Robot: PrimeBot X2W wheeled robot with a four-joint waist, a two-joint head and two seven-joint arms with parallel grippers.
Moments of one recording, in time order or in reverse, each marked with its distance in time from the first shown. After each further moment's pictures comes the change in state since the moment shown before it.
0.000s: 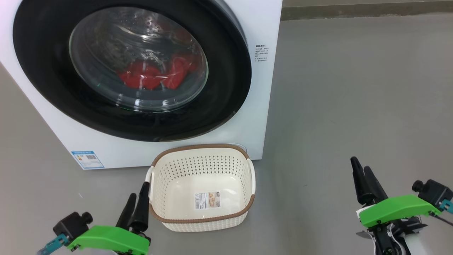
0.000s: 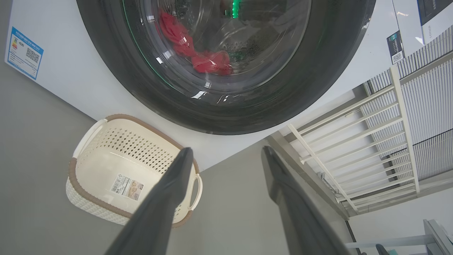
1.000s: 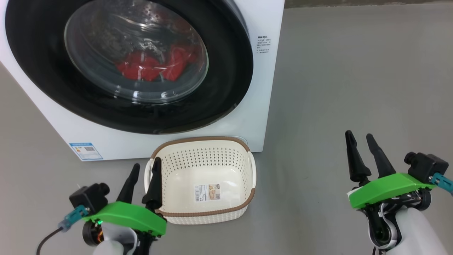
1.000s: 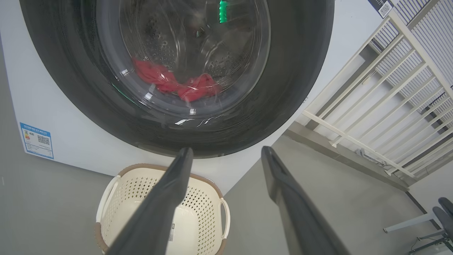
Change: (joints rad) left arm -0.118 0.003 -0.079 0.020 0.322 0.051 -0.089; right arm -0.105 -0.012 0.022 -0.010 -0.360 0.000 -0.088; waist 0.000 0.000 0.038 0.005
